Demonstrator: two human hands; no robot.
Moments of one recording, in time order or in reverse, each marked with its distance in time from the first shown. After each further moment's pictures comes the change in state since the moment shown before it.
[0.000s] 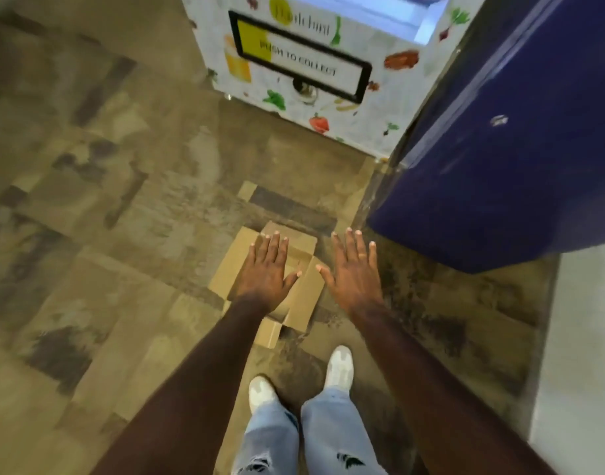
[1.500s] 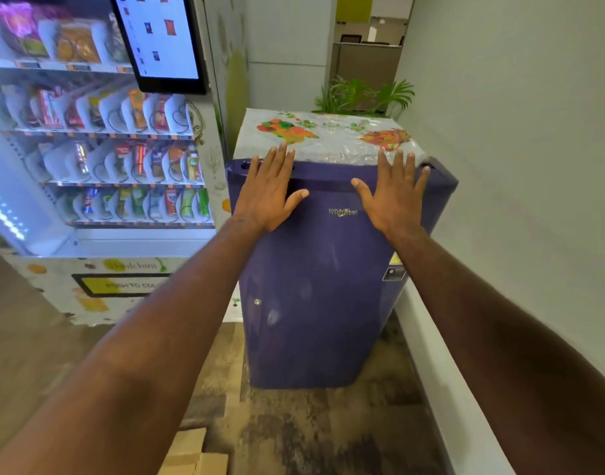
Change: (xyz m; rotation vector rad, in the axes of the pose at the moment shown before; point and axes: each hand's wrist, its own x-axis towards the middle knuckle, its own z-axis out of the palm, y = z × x) left_hand 0.082 0.417 -0.551 0.021 0.799 0.657; right_hand -0.082 0.425 -0.511 -0.050 0.792 0.626
